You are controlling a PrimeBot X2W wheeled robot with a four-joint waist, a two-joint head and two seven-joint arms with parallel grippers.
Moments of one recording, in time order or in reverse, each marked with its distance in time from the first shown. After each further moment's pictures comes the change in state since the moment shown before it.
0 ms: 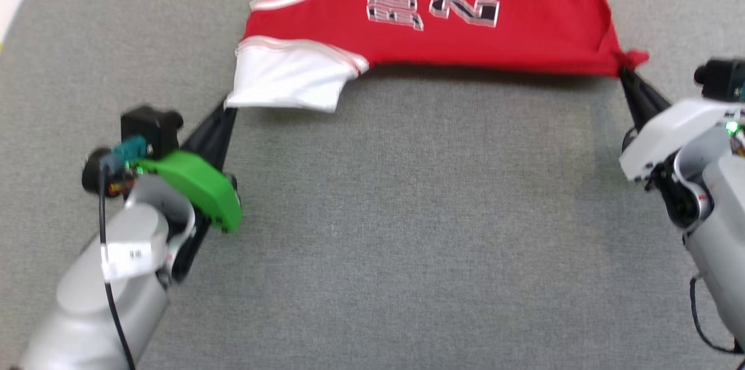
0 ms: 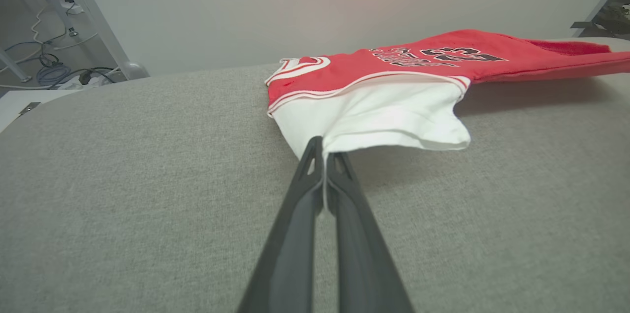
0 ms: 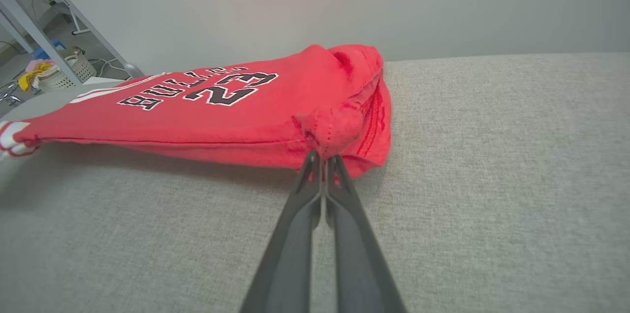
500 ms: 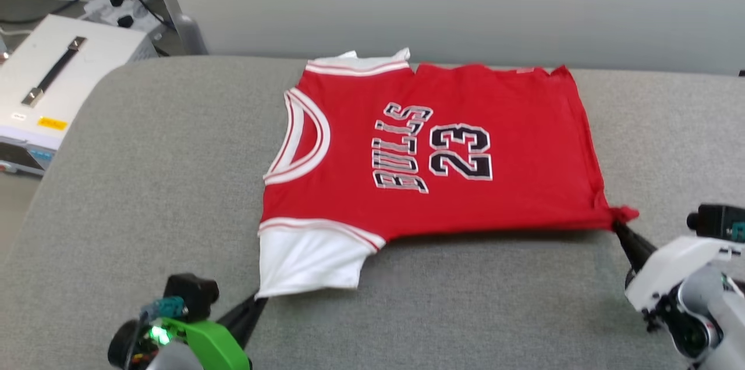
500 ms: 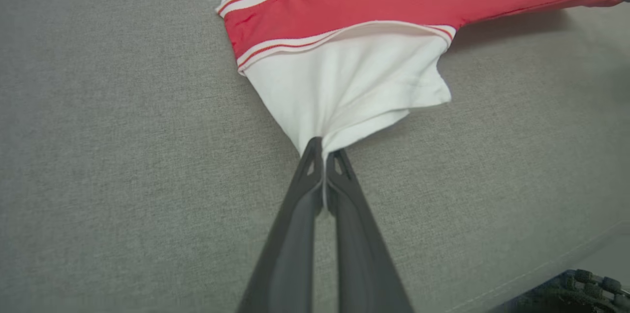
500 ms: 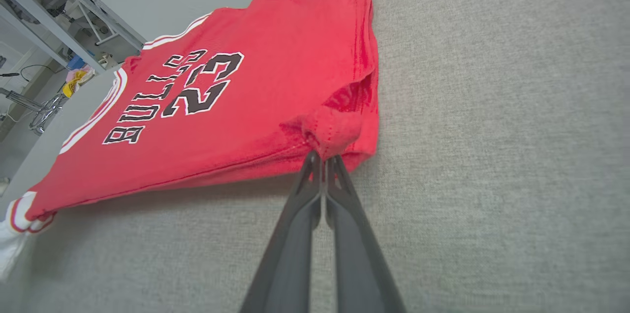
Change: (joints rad) left arm 0.489 0.173 -0.093 -0.399 -0.104 0.104 0.212; right arm 0.377 -0.051 0.012 -0.101 0.237 0.000 0.082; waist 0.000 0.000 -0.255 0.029
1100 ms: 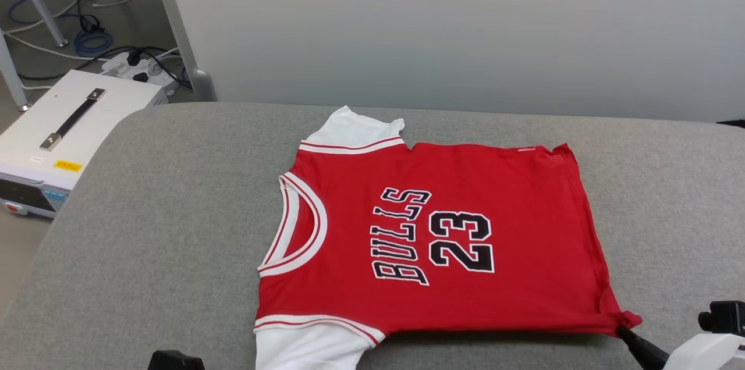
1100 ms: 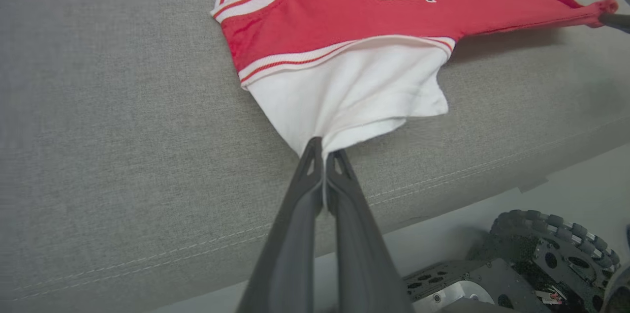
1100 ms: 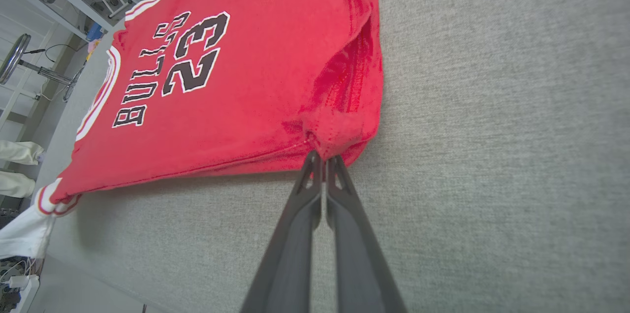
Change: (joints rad) left arm 0.258 0.144 -0.020 -0.228 -0.073 0.068 0.029; right arm 0.385 -0.071 -0.081 -0.281 0.100 0.000 0.170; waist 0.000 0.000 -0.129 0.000
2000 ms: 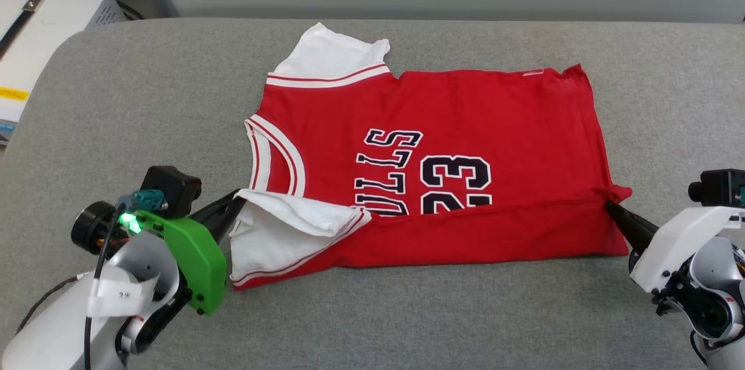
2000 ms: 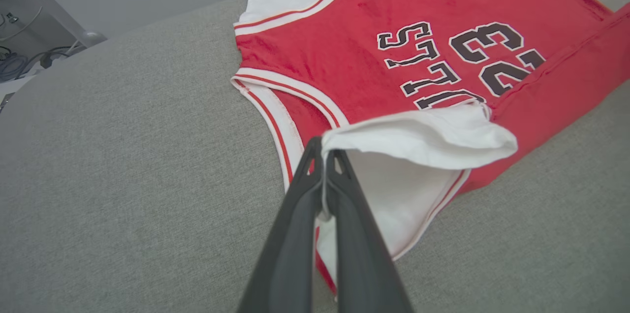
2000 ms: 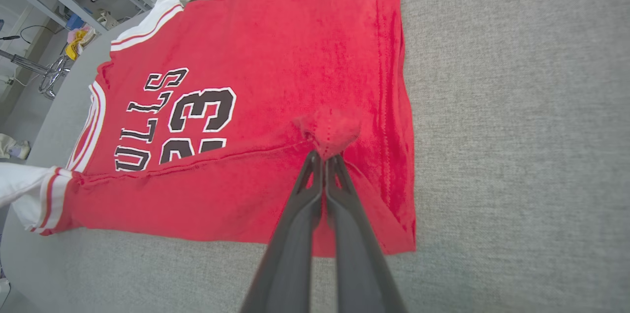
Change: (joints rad) left arm -0.518 -0.062 0.032 0.205 0.124 -0.142 0.112; right arm -0.214 0.178 -0.295 -0.189 -0.334 0.000 0.304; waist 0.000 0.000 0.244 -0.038
